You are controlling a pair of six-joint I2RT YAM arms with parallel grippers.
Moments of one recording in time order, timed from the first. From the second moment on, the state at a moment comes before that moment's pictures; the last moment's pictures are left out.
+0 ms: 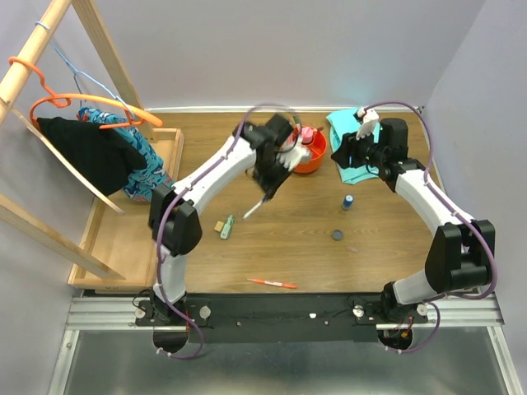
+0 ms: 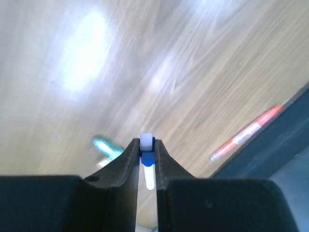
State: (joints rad) left arm -0.69 1.93 1.79 -1.20 0.22 0.23; right arm 0.13 1.48 1.08 -0.09 -0.44 -0.06
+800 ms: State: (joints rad) left arm -0.48 2.30 2.29 -0.07 0.39 0.11; right arm 0.12 1.52 1.23 -0.18 -0.33 -0.11
